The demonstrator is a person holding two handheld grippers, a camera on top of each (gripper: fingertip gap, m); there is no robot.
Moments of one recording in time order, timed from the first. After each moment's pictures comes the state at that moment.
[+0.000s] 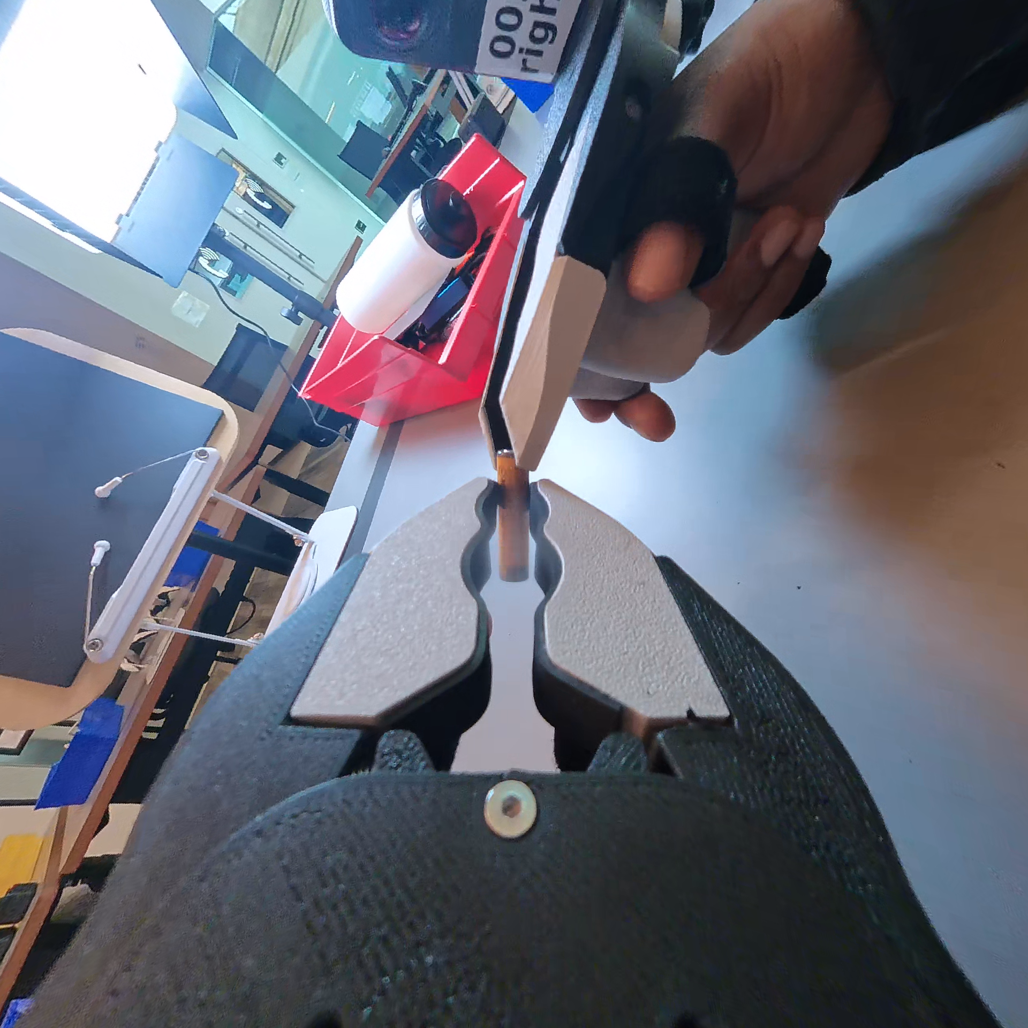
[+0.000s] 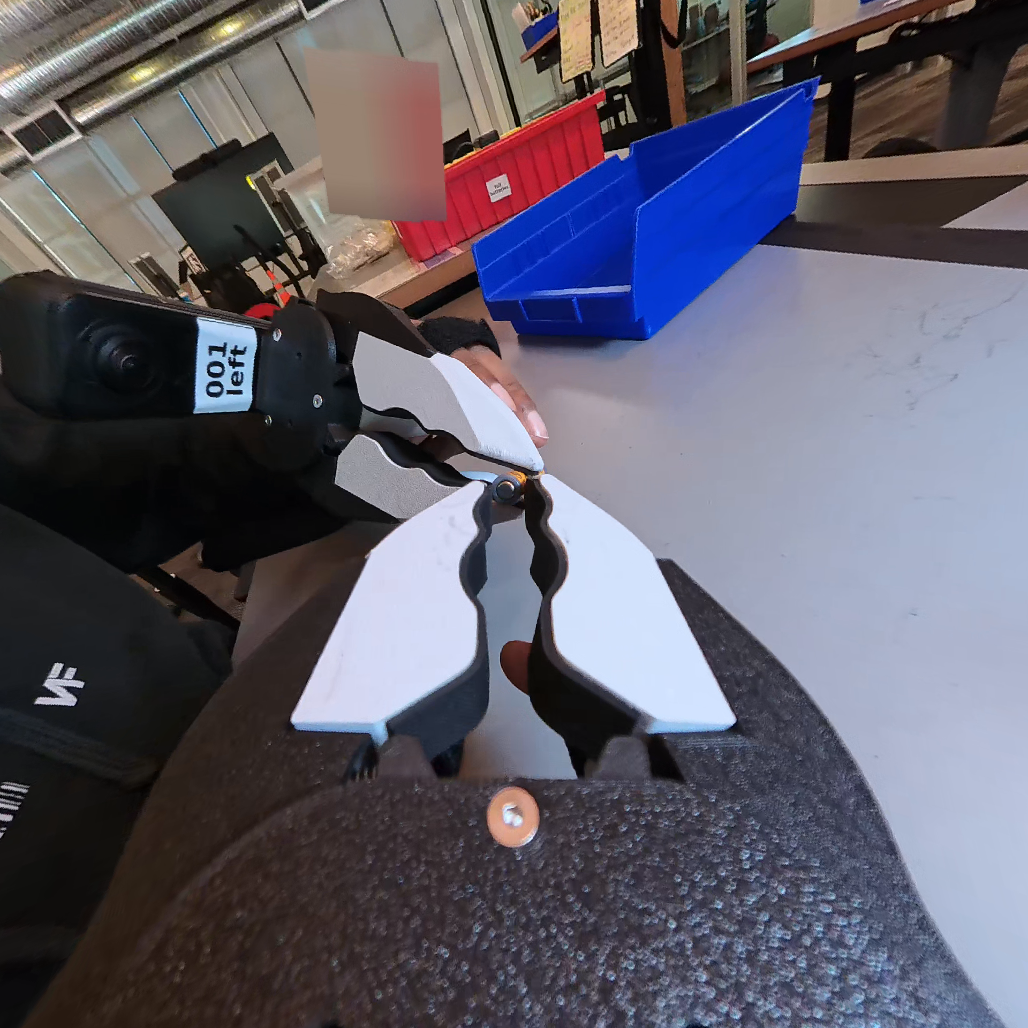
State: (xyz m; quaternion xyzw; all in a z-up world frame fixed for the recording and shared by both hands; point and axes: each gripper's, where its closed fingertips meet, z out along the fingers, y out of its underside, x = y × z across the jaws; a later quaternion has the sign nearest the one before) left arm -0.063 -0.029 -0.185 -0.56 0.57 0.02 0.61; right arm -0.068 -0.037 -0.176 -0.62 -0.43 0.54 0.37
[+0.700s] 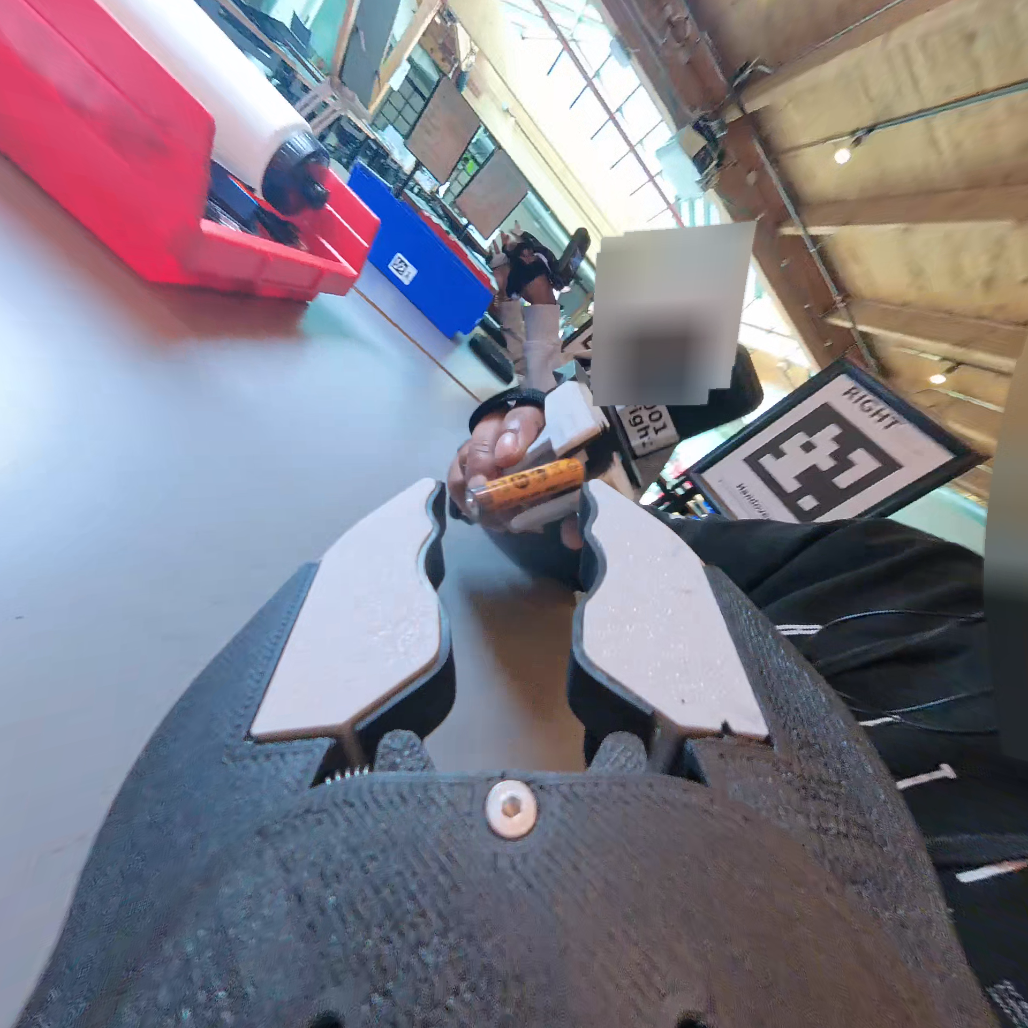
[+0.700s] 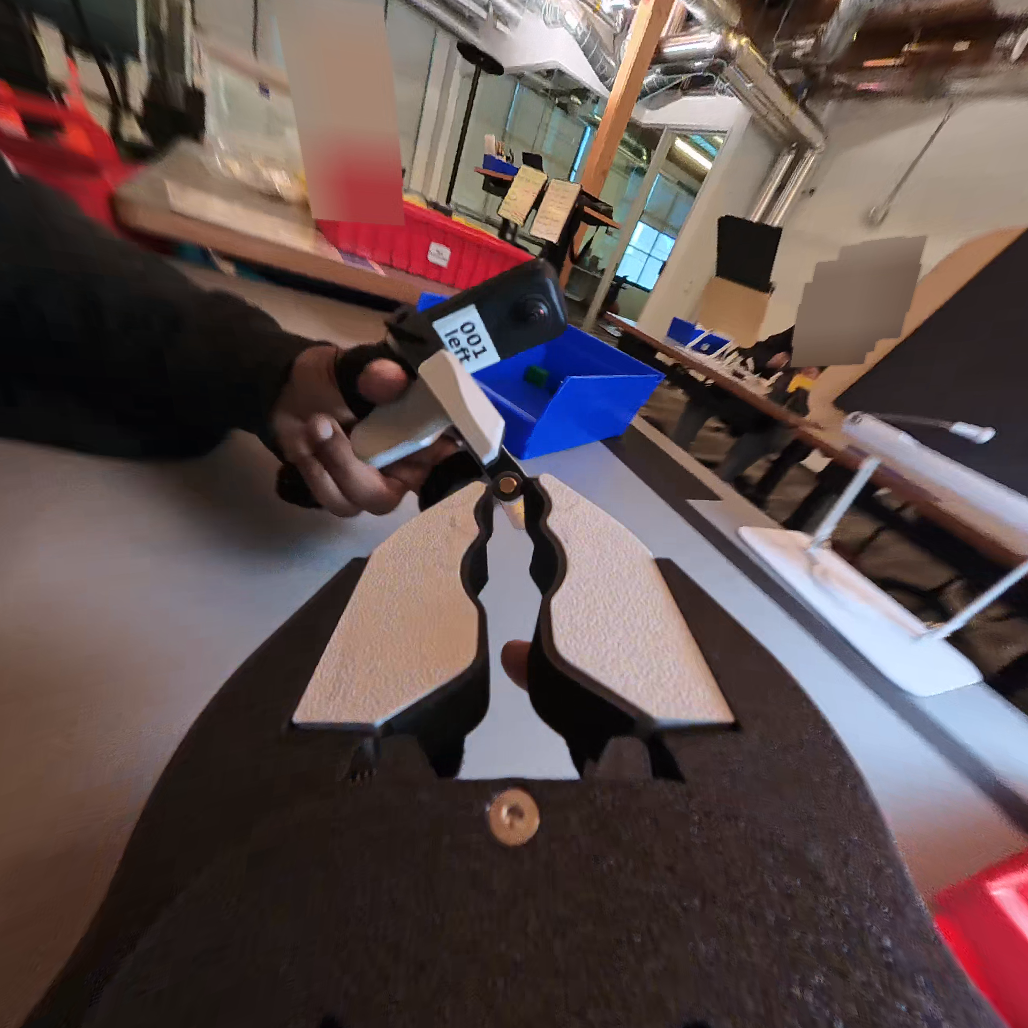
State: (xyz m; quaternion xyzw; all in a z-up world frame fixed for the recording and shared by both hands) left arm -0.059 -0.034 -0.155 -0.66 0.19 -0.64 0.35; right arm -0.059 -0.043 -0.142 -0.46 -0.54 0.34 0.62
